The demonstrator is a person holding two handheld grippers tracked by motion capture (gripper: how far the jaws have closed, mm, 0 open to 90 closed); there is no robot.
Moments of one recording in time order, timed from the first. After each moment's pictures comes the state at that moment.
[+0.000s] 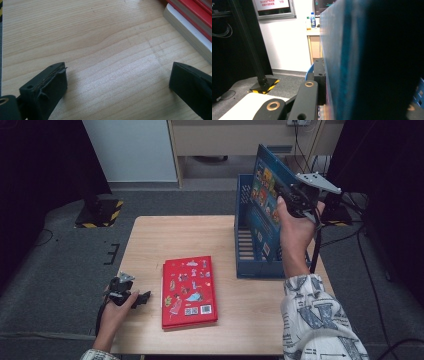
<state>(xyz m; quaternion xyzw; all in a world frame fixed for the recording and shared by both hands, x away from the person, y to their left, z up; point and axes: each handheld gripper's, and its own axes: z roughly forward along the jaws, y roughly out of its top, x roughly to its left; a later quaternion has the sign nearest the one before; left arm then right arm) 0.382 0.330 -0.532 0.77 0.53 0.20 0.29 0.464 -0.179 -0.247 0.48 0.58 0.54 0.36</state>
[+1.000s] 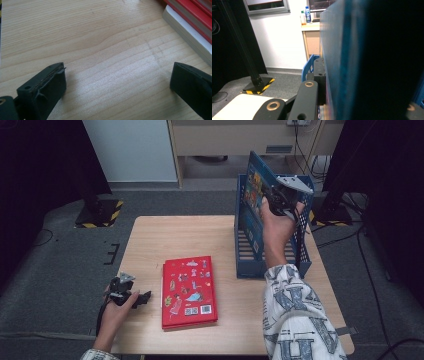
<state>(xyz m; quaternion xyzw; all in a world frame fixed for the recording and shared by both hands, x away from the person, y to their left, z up) 0.382 0.329 -0.533 0.77 0.53 0.20 0.29 0.504 -0.153 -0.283 0.50 0.58 0.53 0.37</state>
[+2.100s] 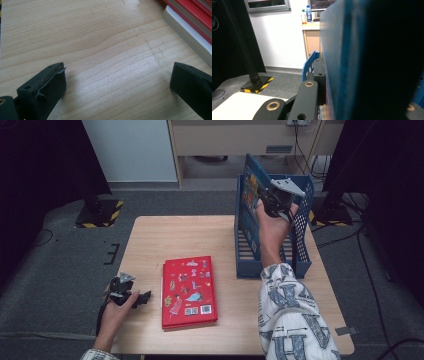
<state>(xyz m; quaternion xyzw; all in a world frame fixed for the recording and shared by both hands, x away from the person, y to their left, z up) 0.382 0.329 -0.533 0.77 0.53 0.20 0.29 0.514 -0.145 -0.299 0.49 0.58 0.53 0.37</state>
